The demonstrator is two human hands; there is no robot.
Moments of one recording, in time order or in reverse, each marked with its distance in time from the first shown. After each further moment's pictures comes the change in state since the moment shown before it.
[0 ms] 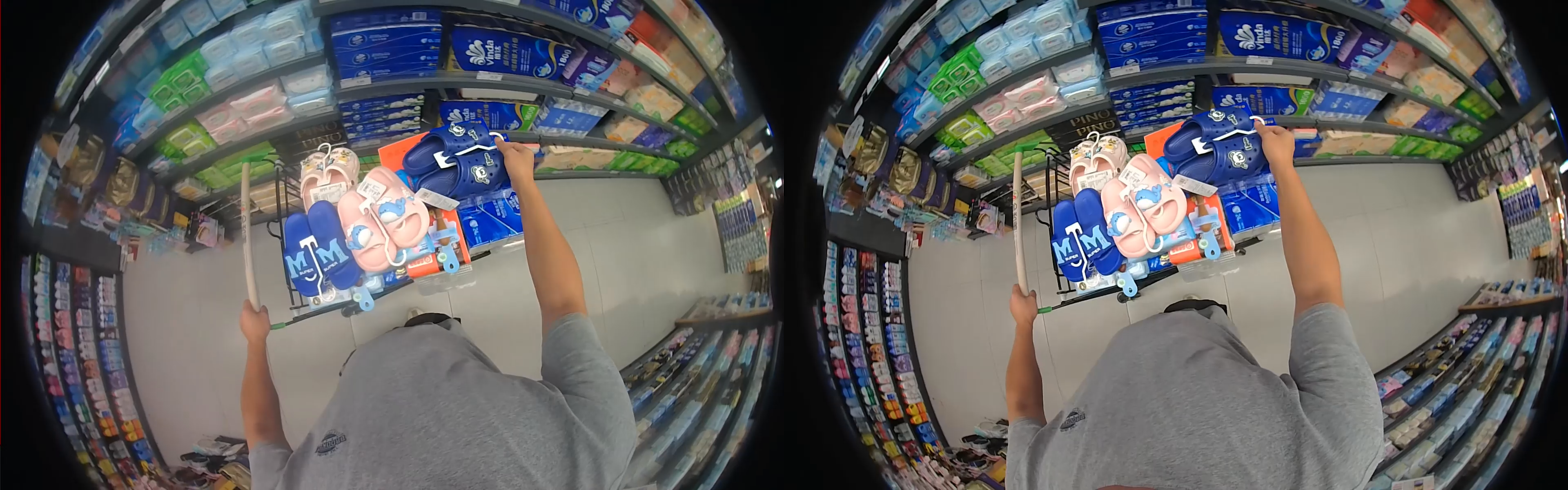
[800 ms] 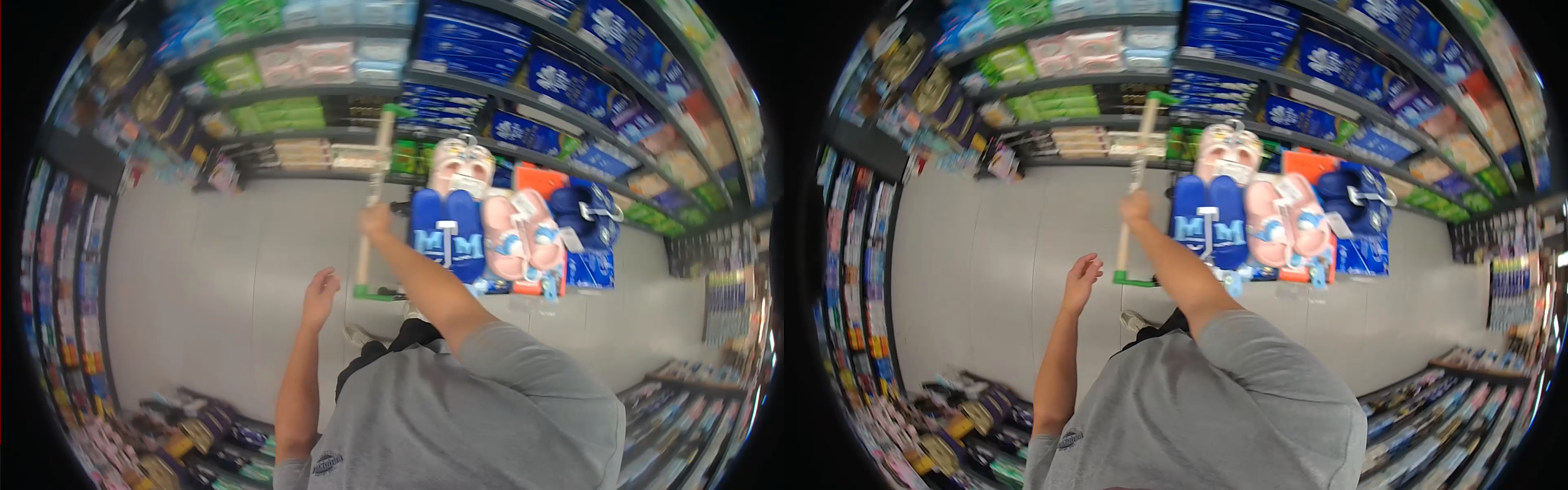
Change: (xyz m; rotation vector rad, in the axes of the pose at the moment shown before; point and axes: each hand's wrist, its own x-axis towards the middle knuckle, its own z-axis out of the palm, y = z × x) left_hand -0.062 0.064 0.033 -0.992 -0.407 -0.167; right_hand -0.281 0.035 0.336 -0.266 -0.646 0.253
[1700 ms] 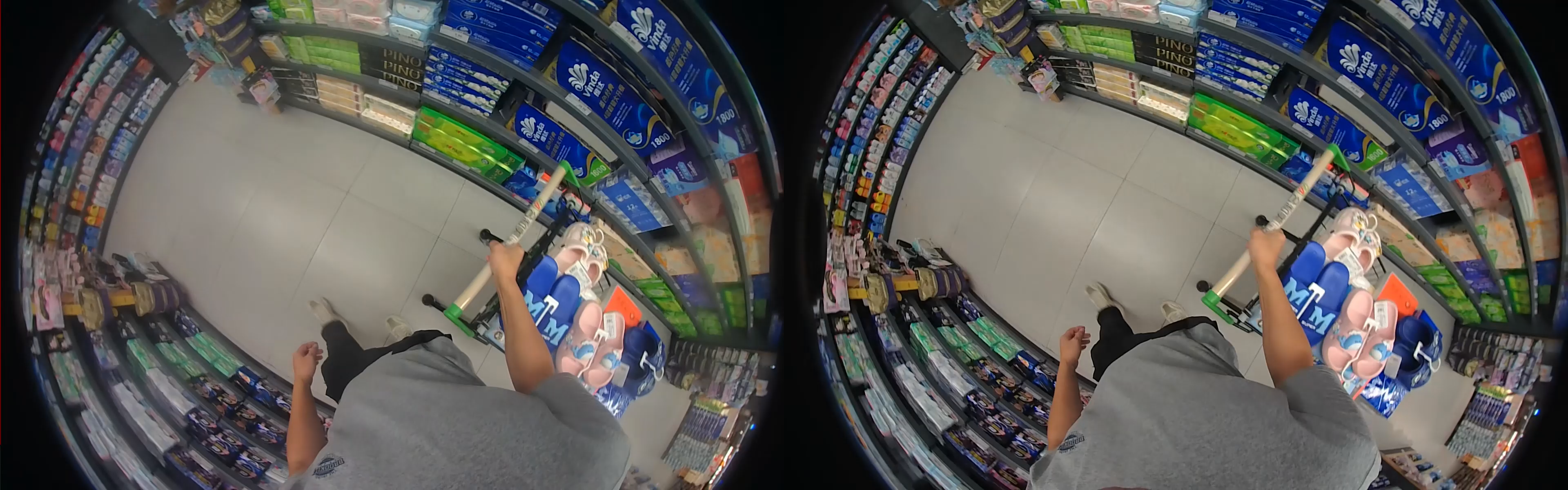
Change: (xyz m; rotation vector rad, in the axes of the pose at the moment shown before) left_hand -0.328 -0.206 0.245 -0.105 0.465 -0.606; right_hand -0.009 0.217 -0.449 0.008 0.230 -0.093
